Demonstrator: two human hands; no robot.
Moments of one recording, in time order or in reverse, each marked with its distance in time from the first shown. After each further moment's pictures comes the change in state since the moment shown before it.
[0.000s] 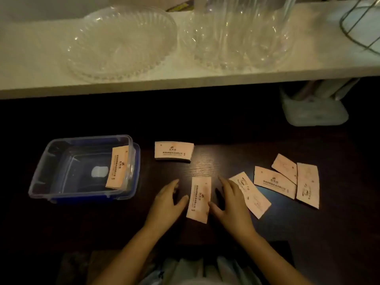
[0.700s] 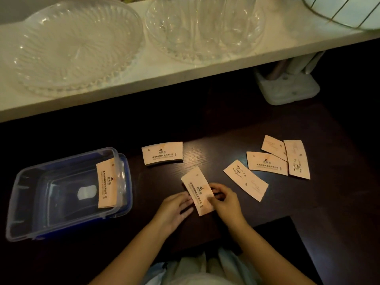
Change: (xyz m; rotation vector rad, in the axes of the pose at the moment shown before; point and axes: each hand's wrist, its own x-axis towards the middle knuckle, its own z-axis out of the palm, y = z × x) left_hand 0.028 -0.006 0.009 -0.917 -0.381 -0.593; right_hand 0.004 -0.016 0.032 0.541 0.124 0.382
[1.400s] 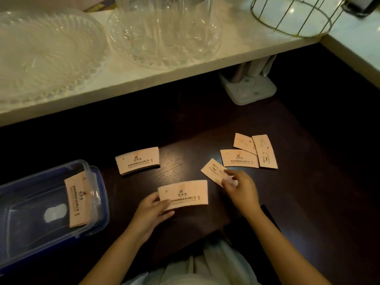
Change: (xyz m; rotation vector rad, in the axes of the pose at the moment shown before) left_hand -0.003 0.005 -0.011 0.294 -0.159 0.224; right_hand 0.007 0.011 -0.081 -0.373 0.384 -0.146
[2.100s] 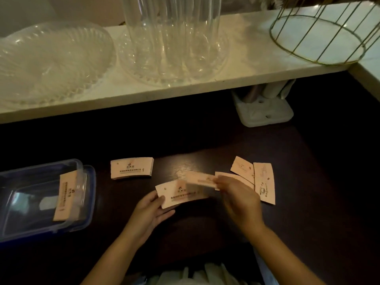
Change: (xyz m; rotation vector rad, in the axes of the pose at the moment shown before) left_hand 0.003 0.025 0.072 -0.204 0.144 0.086; right_hand 0.050 -0.005 -0.058 -0.073 0.106 -0.904
